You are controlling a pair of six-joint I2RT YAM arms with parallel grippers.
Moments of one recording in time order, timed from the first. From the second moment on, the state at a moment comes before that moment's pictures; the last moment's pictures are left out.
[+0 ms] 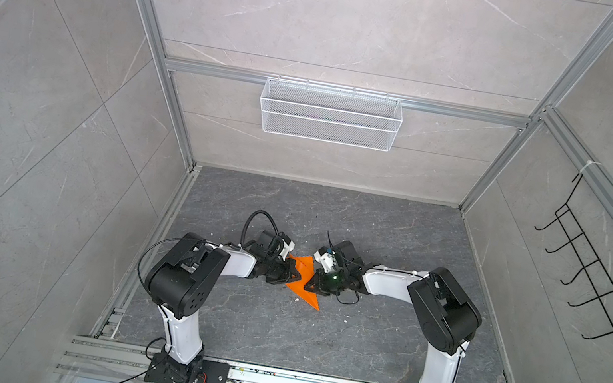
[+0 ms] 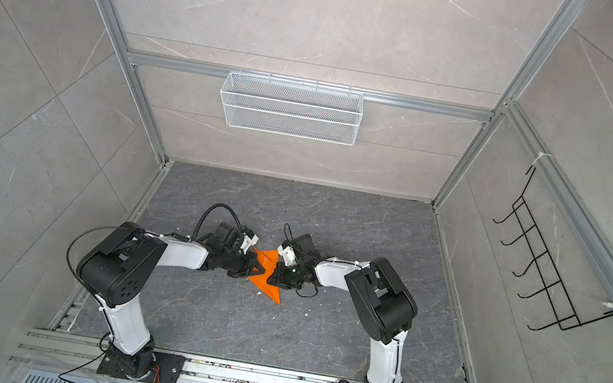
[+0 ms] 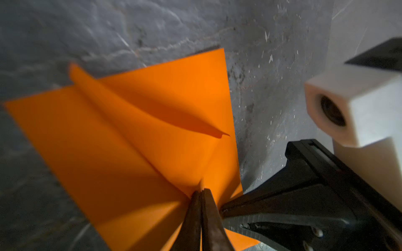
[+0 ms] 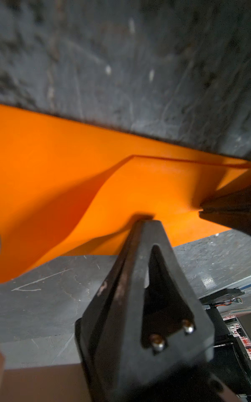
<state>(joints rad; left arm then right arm) -0.43 1.81 0.81 0.03 0.58 -0.58 0.64 1.96 1.04 -0.08 -0.59 0.58</state>
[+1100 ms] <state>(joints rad) -0.42 1.89 1.22 -0.52 0.16 -0.51 0.63 1.96 1.01 -0.02 -0.59 0.58</state>
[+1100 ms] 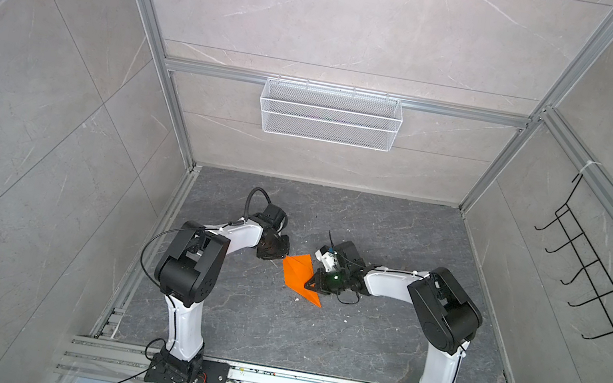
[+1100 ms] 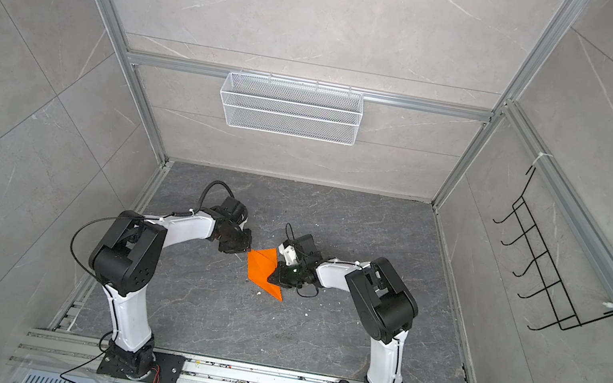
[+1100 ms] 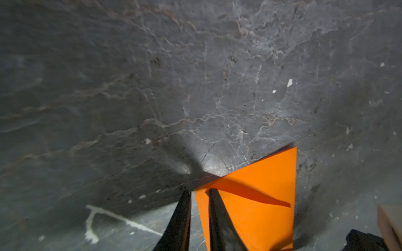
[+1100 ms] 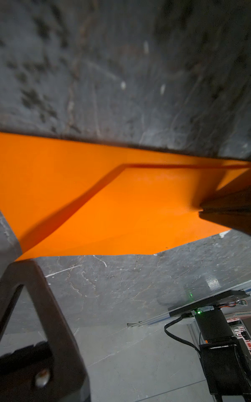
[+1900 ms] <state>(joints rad) -0.61 1.93 1.28 -0.68 0.03 -0.70 0.63 1.96 1.00 0.01 -0.60 0.59</state>
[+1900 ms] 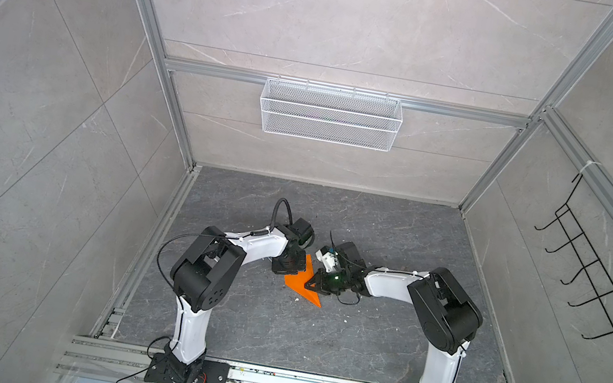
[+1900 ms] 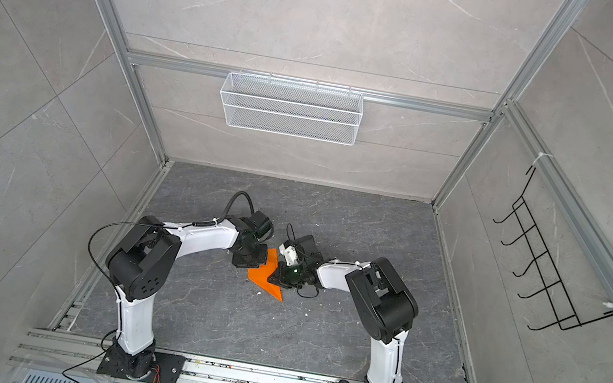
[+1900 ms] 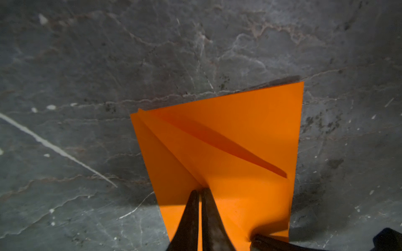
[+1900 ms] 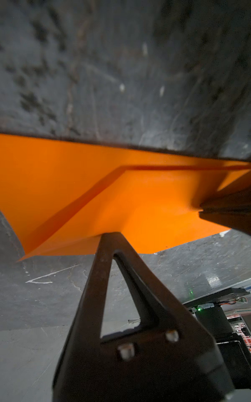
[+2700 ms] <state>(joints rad) -0.56 2.00 1.37 -0.73 -0.04 -0.69 0.63 1.96 0.99 0.02 -0.60 0.59</state>
